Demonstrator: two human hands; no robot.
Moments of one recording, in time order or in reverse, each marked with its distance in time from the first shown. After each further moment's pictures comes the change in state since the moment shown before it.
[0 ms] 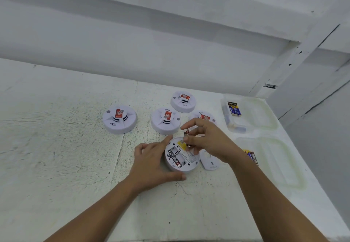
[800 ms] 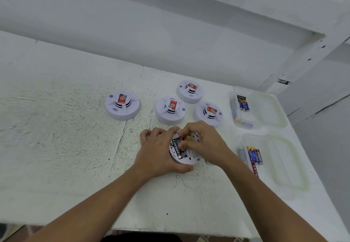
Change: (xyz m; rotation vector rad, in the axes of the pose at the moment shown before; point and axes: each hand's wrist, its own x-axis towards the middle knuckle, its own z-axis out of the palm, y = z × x) left_hand 0.012 0.011 0.010 0.114 0.087 0.006; right_hand 0.000 0.015 0.022 -0.363 0.021 -0.240
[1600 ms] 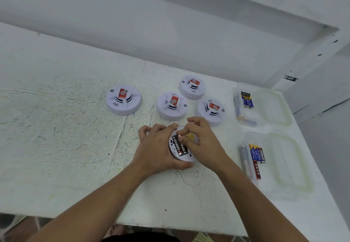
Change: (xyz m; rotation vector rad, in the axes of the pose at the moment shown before) left_hand -0.002 0.000 0.003 0.018 0.075 -0.003; right_hand -0.004 0.021 0.023 0.000 0.077 0.080
